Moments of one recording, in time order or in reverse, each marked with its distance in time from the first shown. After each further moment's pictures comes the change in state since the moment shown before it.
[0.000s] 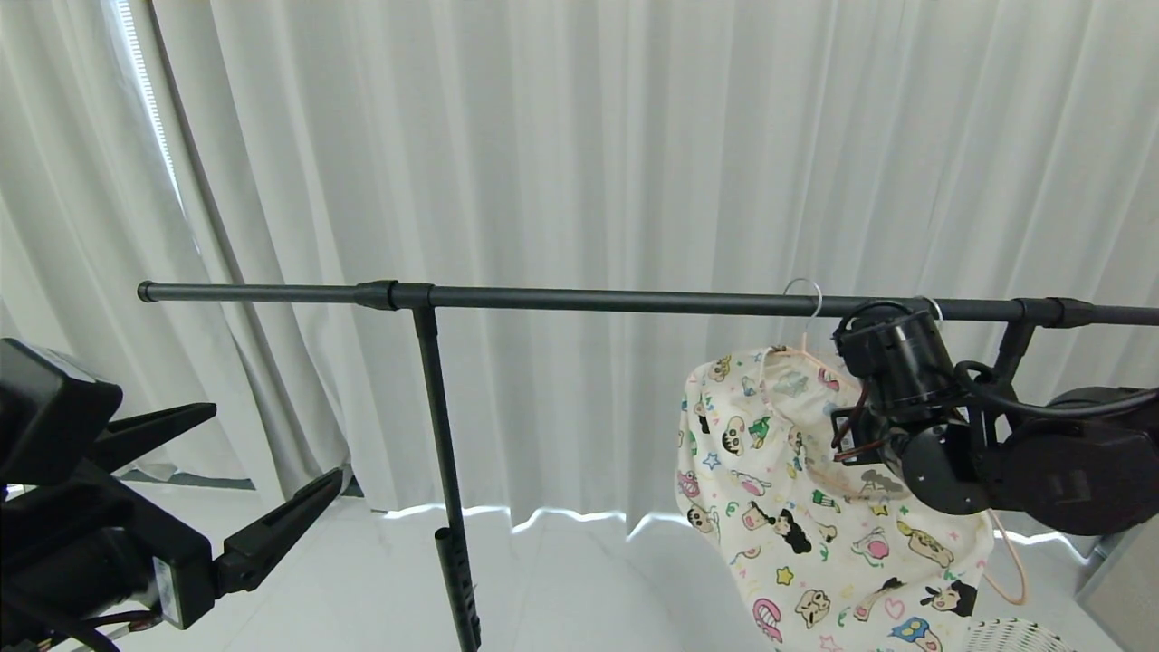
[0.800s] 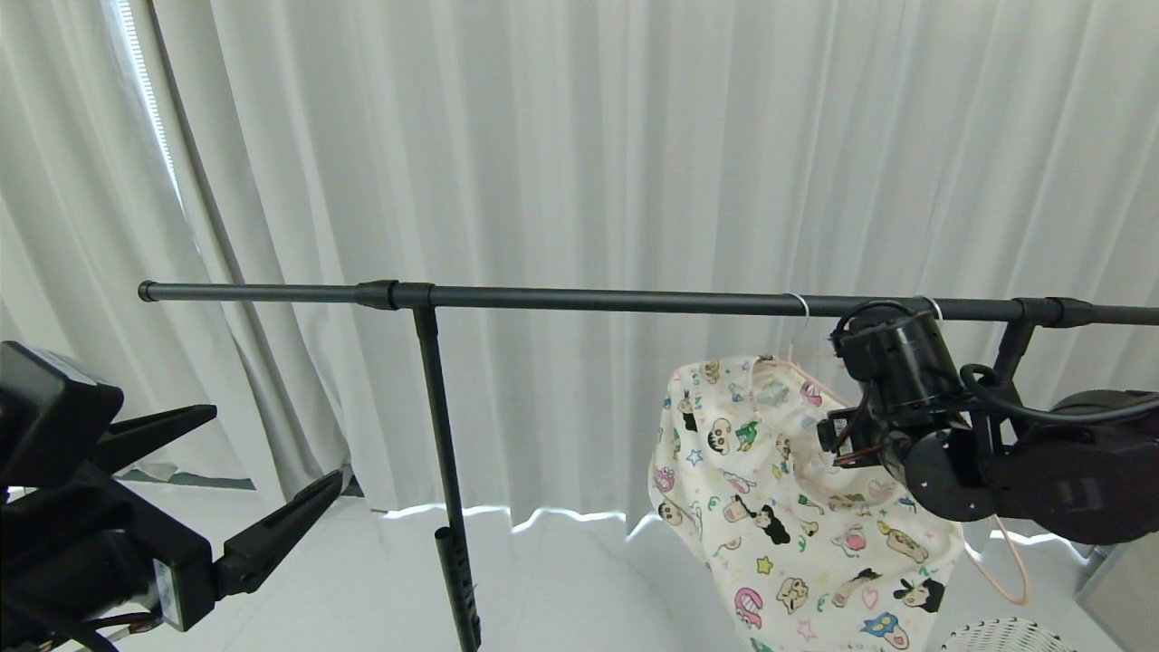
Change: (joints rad) left arm 0.000 0.000 0.004 0.000 0.000 -0.001; right arm 0.024 -0.024 0.013 0.001 -0.001 0.000
